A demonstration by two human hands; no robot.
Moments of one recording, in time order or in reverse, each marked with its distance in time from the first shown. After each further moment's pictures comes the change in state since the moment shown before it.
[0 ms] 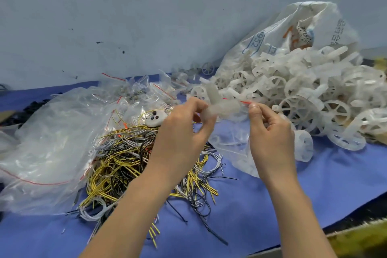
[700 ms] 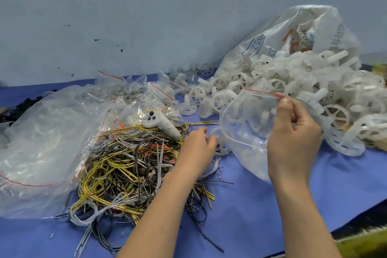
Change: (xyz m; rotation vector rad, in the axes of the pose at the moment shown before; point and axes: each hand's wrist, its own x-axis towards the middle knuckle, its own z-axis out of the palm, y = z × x) left_hand 0.012 -0.064 0.086 0.121 -0.346 -0.452; right_hand 0.011 0.002 -0.014 0.044 0.284 -0.019
